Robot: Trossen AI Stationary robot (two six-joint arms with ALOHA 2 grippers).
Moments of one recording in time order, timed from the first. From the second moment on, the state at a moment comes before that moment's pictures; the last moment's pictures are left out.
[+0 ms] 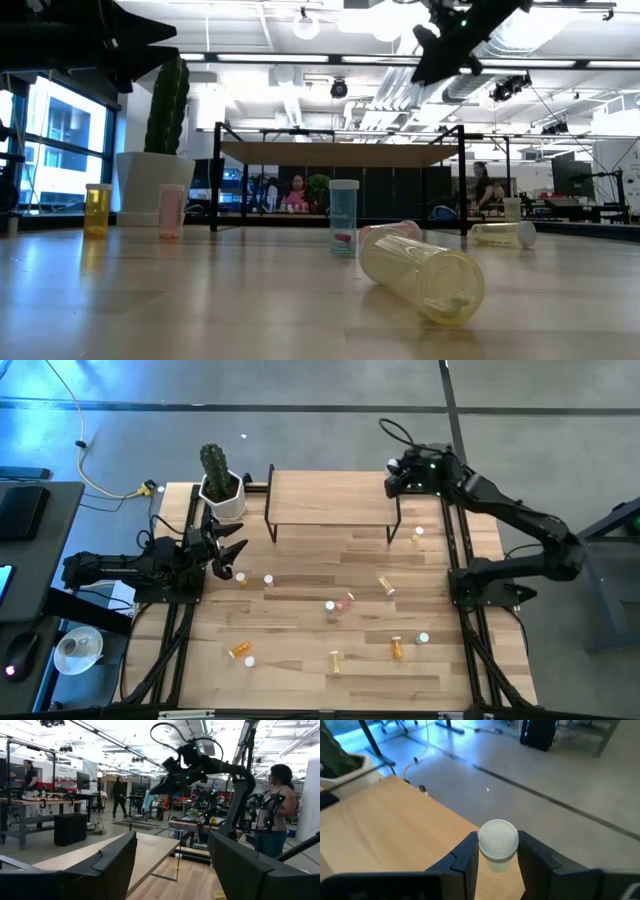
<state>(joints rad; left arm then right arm) 0.16 0.19 0.05 0.41 -0.33 0.01 -0.66 1.18 1.12 -0.39 0.22 0.12</state>
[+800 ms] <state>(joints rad) 0.16 0.19 0.05 0.41 -0.33 0.02 -0.72 1.37 1.16 -0.37 0.14 0.18</state>
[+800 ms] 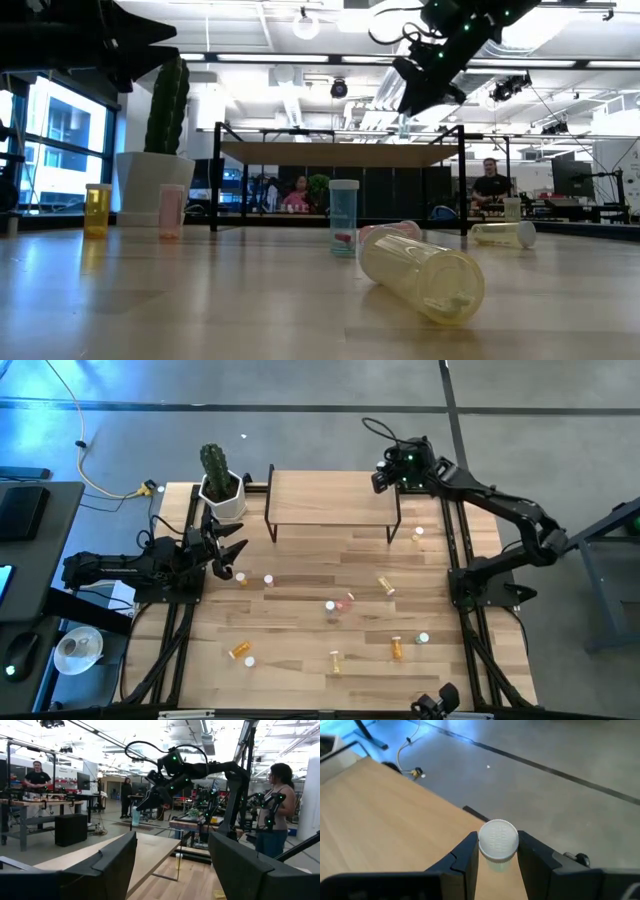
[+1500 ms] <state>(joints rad) 0.16 0.19 0.05 0.41 -0.33 0.01 -0.72 1.47 1.17 -0.39 0.13 0.20</state>
